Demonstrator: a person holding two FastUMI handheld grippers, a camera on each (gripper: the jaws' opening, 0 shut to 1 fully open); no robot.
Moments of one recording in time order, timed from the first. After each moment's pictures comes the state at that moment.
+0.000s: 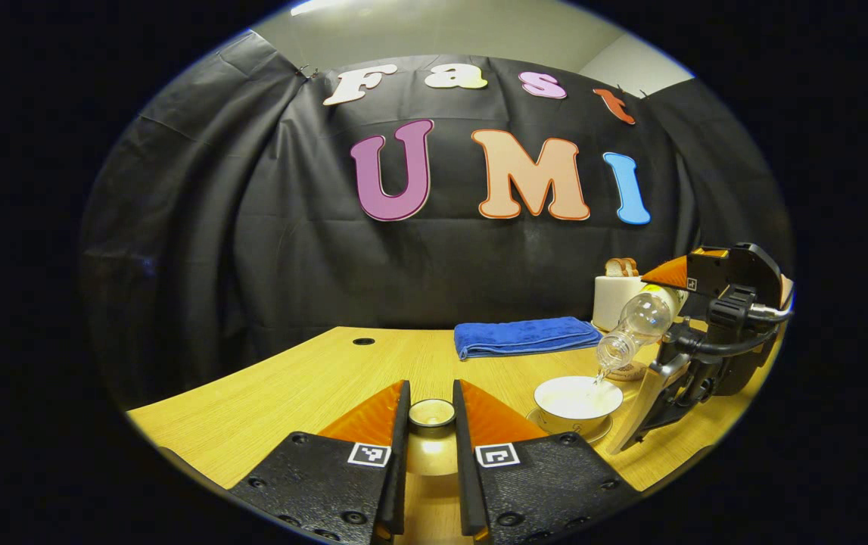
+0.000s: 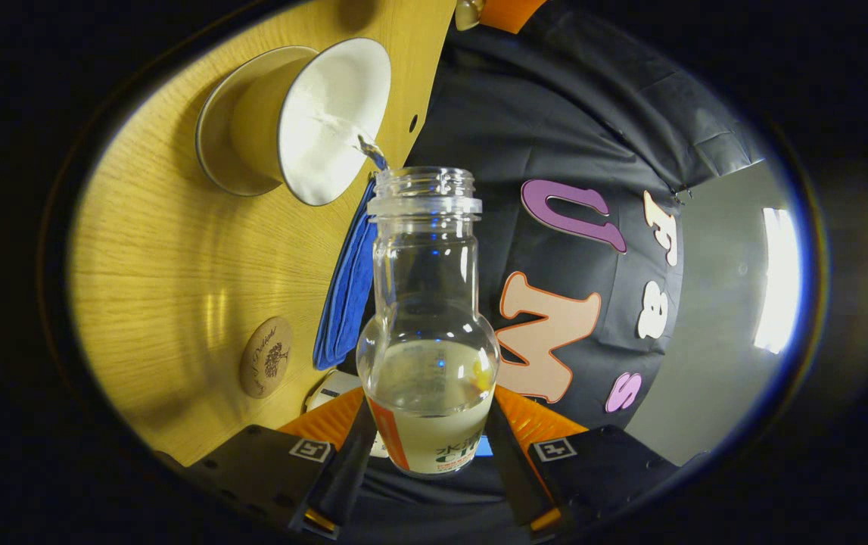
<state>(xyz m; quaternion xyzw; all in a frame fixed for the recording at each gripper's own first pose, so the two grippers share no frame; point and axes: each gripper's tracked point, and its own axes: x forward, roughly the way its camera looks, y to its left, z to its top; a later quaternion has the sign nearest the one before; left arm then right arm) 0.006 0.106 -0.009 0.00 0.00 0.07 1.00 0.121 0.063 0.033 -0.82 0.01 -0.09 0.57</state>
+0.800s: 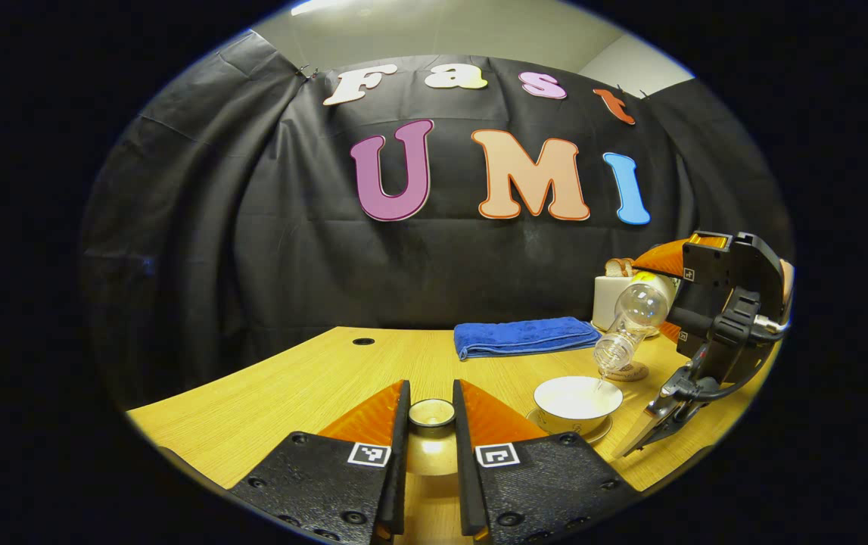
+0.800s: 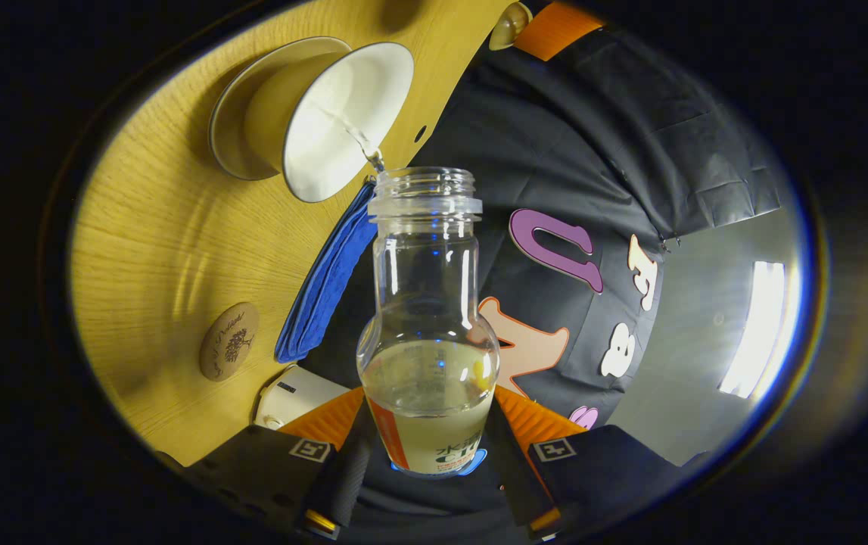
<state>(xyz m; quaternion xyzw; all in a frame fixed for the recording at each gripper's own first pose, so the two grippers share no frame) 0.005 0.105 -0.009 0.00 0.00 0.06 1.00 0.125 0.077 0.052 -0.86 -0.02 -0.08 0.51</state>
